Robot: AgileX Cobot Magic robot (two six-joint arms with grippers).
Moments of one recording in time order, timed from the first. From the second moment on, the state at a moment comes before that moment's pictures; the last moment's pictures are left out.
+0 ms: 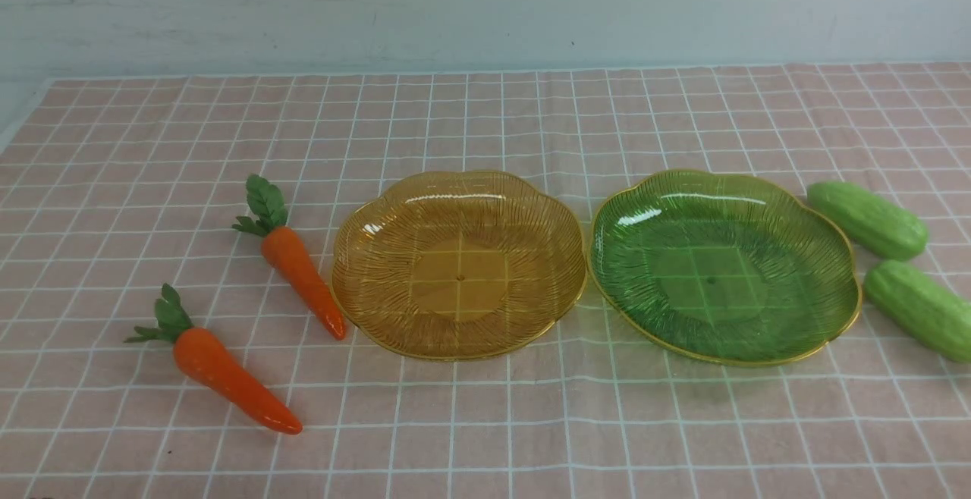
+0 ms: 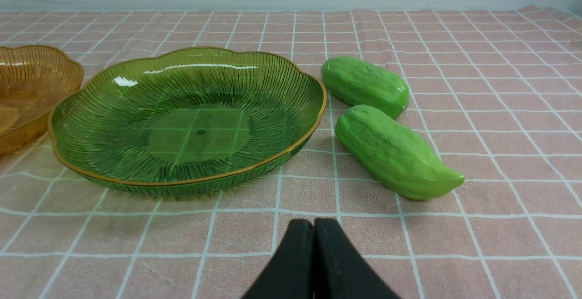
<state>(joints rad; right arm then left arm) -0.03 -0.01 0.02 0.10 0.40 -0.07 0.00 -0.01 0.03 -0.02 0.38 -0.01</state>
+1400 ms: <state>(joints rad) -0.03 -0.01 0.03 0.78 0.34 0.19 0.00 -0.01 0.03 -0.88 0.38 -0.32</state>
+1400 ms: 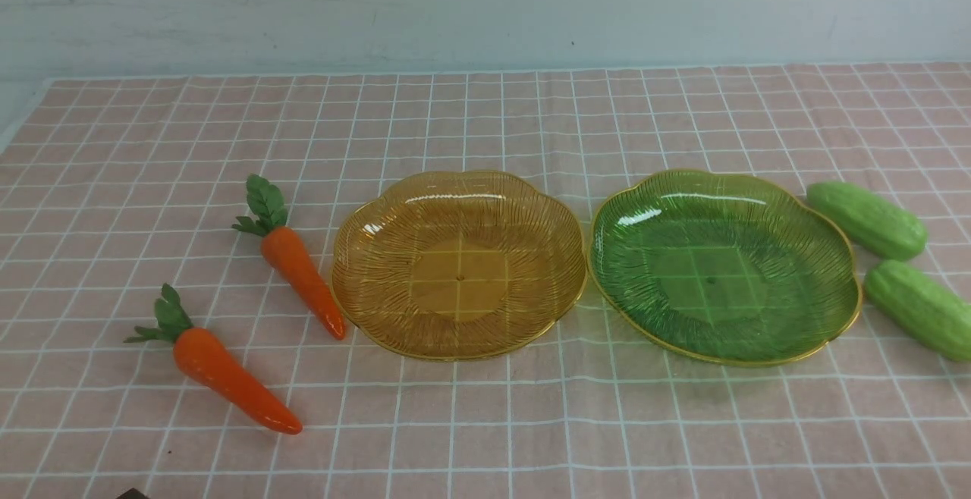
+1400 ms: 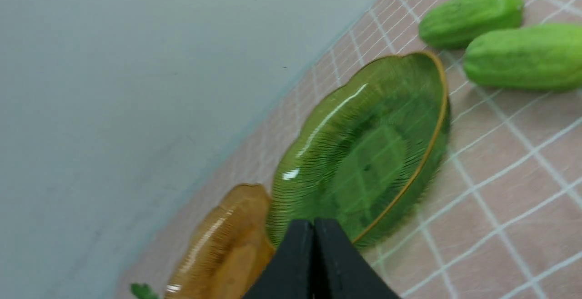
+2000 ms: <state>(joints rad) -0.03 0.69 -0.65 0.08 0.95 0.21 0.00 0.60 -0.44 -0.70 0.86 -0.02</state>
